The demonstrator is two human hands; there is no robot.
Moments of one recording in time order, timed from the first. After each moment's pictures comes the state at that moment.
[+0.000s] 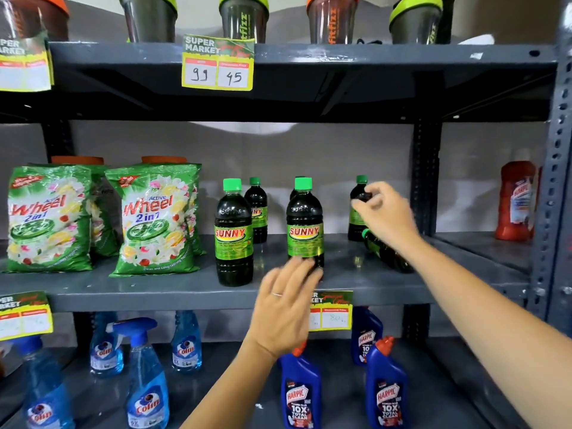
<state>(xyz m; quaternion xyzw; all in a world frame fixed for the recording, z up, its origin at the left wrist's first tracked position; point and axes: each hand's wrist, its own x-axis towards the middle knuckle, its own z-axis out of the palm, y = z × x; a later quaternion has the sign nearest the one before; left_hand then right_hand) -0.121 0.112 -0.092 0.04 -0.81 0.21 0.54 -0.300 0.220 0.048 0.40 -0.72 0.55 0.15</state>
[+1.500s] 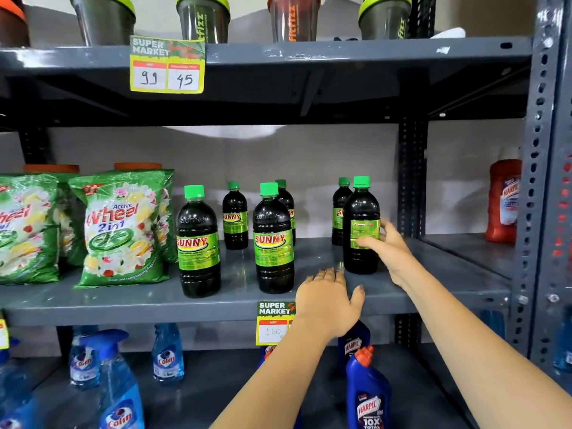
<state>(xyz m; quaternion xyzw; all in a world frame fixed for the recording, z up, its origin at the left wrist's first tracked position) -0.241 0.171 -0.062 0.26 -0.94 0.06 0.20 -0.396 0.224 -0.010 0.37 -0.61 0.69 -0.11</state>
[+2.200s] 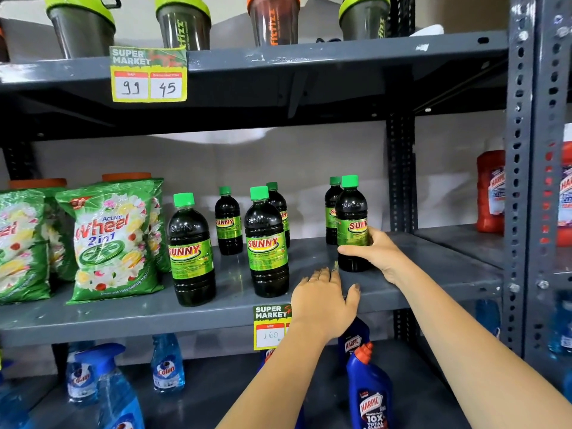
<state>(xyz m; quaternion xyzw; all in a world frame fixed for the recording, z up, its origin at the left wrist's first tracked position) -0.239 0.173 -0.063 0.26 -0.94 0.07 0.21 -0.399 0.224 -0.015 0.42 -0.64 0.63 -0.14</state>
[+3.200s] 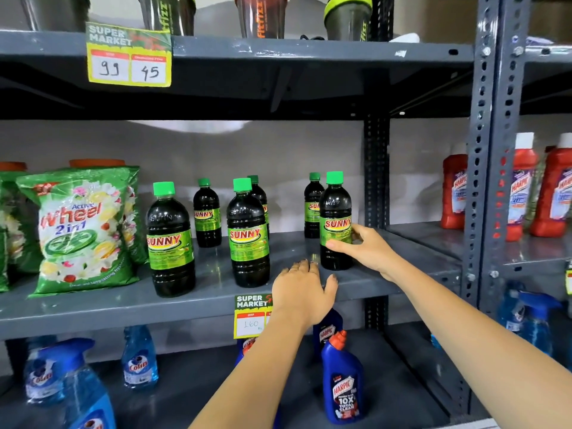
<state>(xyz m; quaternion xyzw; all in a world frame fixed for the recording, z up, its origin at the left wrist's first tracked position) -0.234 0.179 -0.060 0.26 -0.94 0.07 0.21 -0.385 0.262 -0.012 0.46 -0.70 0.54 -0.07</state>
